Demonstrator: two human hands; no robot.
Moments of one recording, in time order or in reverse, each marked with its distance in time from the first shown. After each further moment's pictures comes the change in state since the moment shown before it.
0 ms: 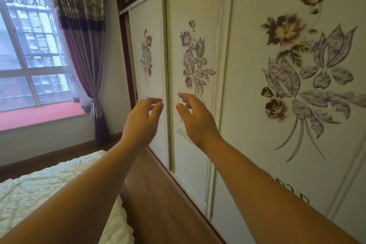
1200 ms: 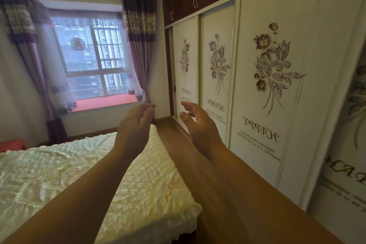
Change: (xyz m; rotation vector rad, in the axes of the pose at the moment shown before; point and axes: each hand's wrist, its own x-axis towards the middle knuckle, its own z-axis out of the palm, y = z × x) left_hand -0.542 0.273 -0.344 0.099 0.183 -0.019; right_hand -0.514 -0.357 -0.108 0.193 -0.137 -0.016
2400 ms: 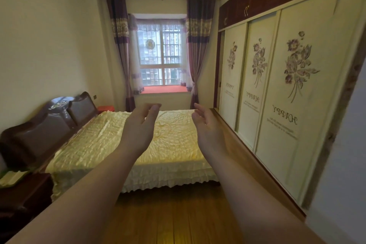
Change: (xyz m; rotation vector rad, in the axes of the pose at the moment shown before) left_hand -0.488 0.281 -0.304 -0.024 0.202 -0.235; right_hand -0.509 -0.297 -0.071 0.328 -0.158 0.069
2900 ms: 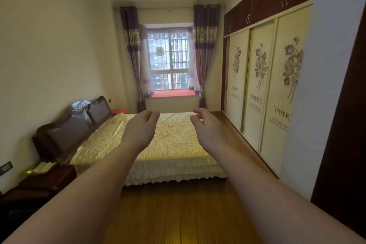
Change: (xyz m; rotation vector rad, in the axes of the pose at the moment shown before) left_hand -0.110 0.084 -0.043 0.378 -0.007 -0.047; right_hand -0.111 -0.077 -0.061 -0.246 -0.104 -0.027
